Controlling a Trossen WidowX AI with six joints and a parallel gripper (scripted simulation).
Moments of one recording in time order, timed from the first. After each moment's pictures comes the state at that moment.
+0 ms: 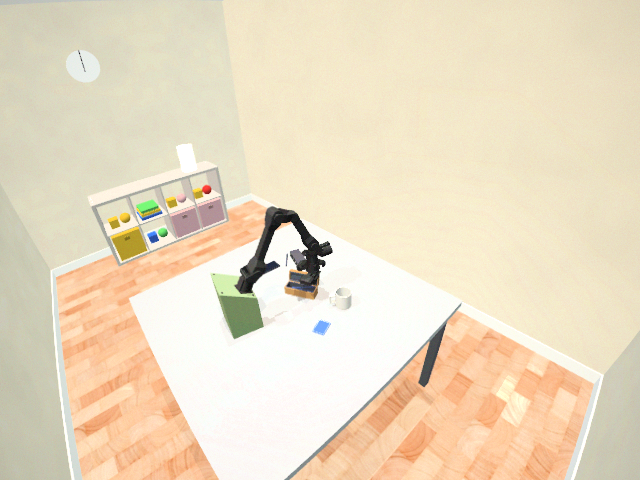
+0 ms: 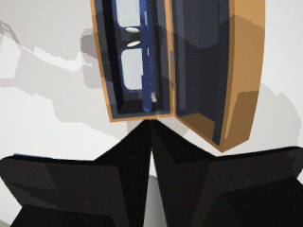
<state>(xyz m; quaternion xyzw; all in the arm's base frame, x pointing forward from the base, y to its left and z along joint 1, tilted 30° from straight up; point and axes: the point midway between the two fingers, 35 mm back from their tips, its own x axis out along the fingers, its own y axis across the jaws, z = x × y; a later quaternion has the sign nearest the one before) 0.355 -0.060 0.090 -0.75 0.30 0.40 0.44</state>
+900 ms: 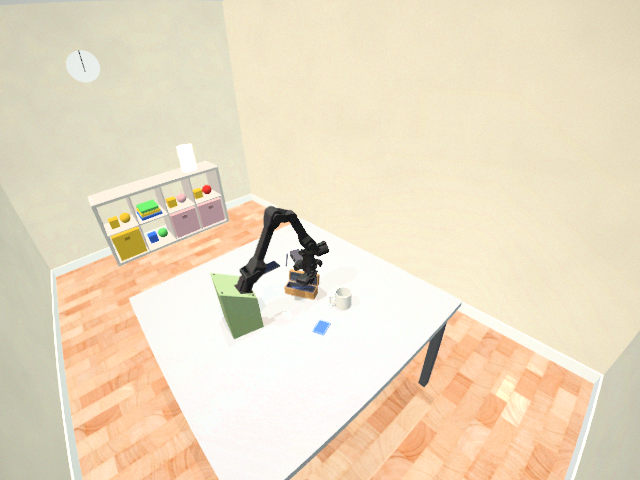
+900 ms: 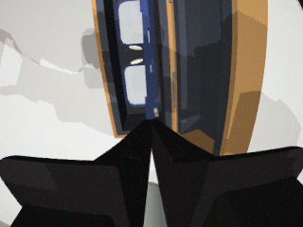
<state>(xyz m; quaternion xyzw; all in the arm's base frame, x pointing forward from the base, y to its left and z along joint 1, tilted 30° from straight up) 0.348 -0.046 0.084 -0.75 0.30 0.40 0.44</state>
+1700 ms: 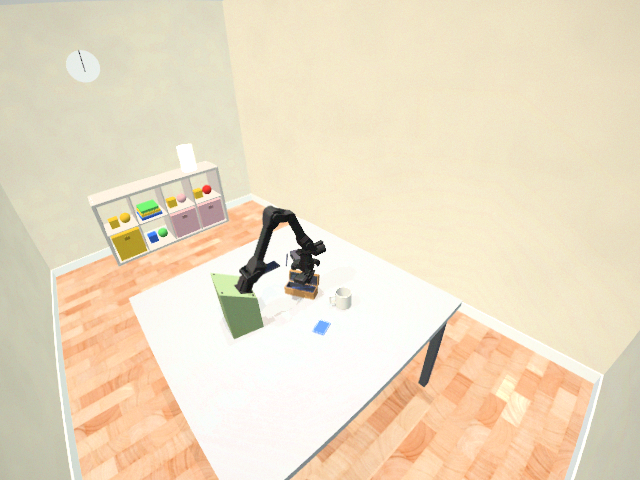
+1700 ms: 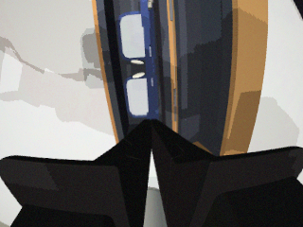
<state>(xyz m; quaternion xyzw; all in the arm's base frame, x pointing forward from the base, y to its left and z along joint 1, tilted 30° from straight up) 0.342 -0.035 0.079 -0.75 0.30 0.40 0.44</state>
